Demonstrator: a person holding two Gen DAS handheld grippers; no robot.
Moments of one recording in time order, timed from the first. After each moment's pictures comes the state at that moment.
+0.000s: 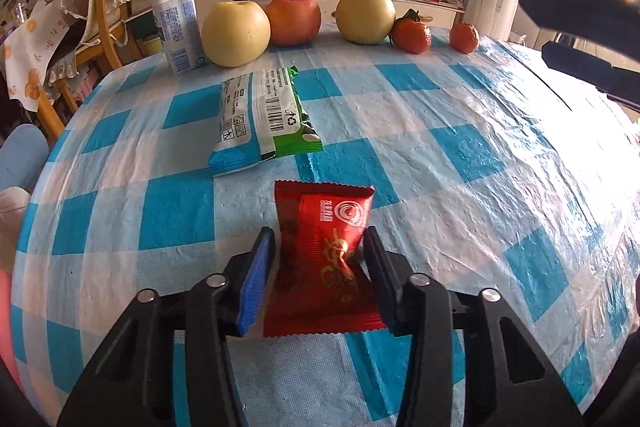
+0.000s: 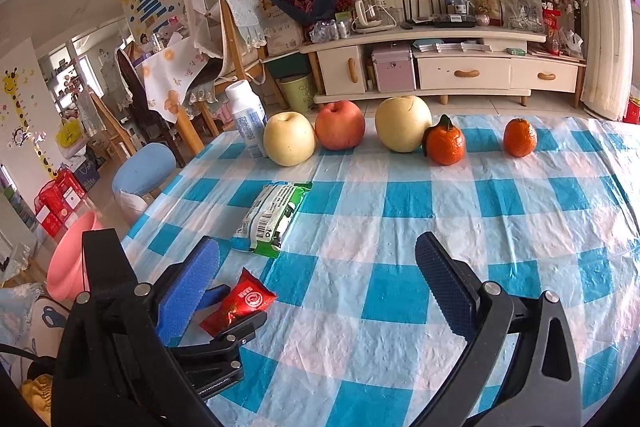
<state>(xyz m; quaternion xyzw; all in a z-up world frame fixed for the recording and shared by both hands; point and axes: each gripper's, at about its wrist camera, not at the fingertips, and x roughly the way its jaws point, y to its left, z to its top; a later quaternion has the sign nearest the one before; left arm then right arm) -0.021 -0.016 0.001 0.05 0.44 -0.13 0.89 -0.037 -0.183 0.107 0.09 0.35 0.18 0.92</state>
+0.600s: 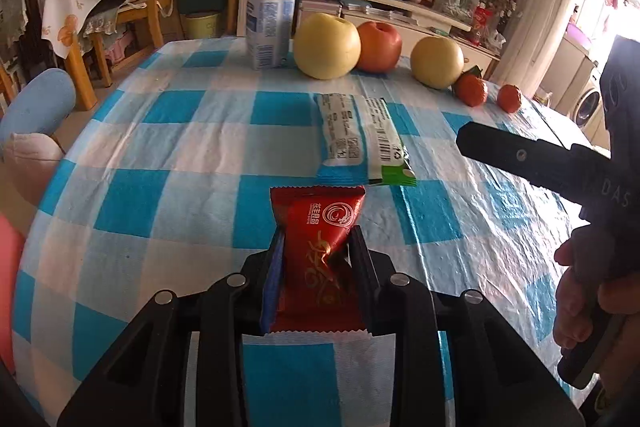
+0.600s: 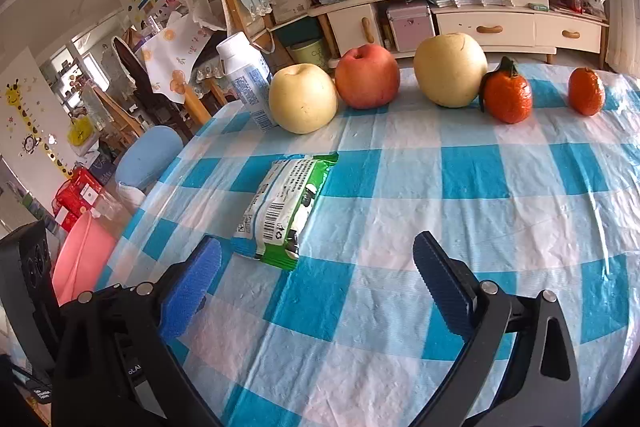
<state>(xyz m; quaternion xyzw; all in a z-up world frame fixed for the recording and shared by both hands) -0.011 0.056 0.017 -0.04 0.43 -0.07 0.90 0.018 -0.146 0.056 0.12 0.41 0.21 0.88</state>
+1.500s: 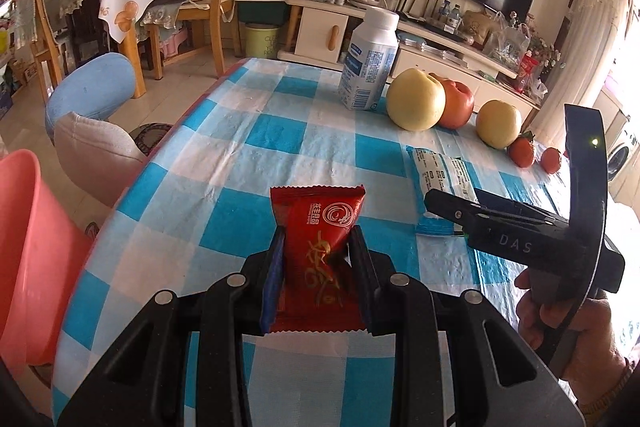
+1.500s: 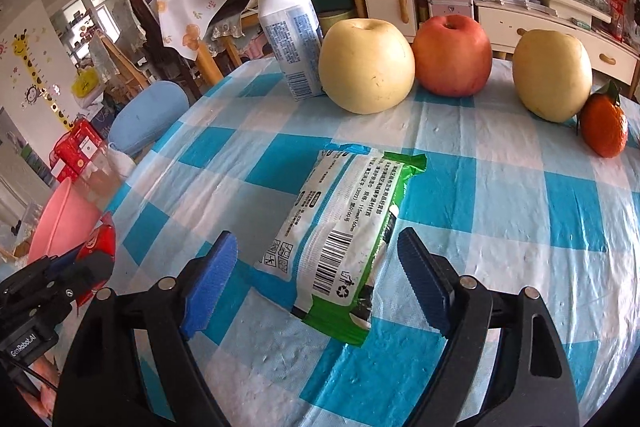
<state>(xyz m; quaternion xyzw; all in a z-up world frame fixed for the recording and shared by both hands) -0.012 0.123 0.037 -0.09 0.39 0.01 0.91 0.064 -0.070 0.032 0.05 0.44 0.25 0.86</state>
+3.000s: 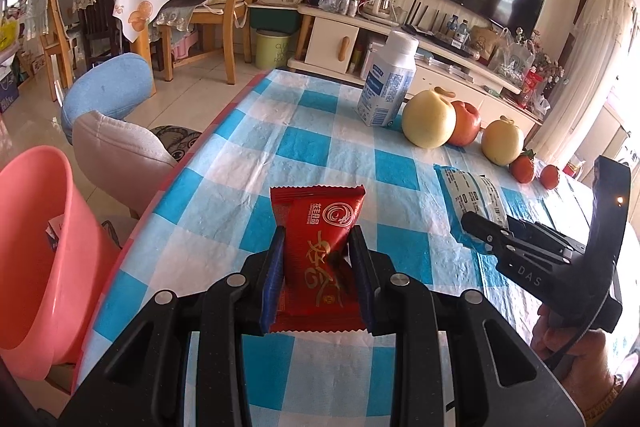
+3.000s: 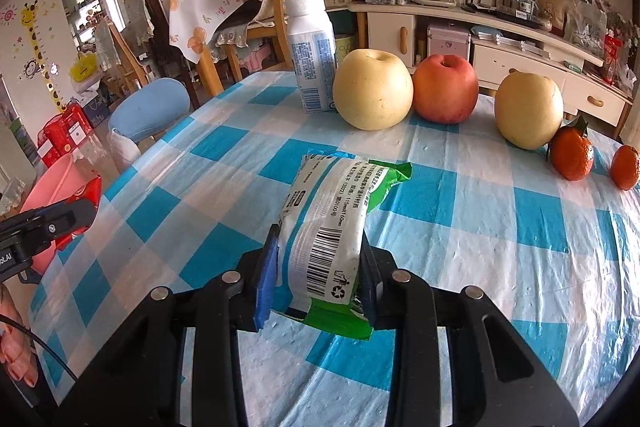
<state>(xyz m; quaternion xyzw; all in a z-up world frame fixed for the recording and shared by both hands) -0.028 0.147 0.050 -0.11 0.38 0.02 0.92 0.026 -0.068 0.049 0.00 0.39 0.24 0.89</state>
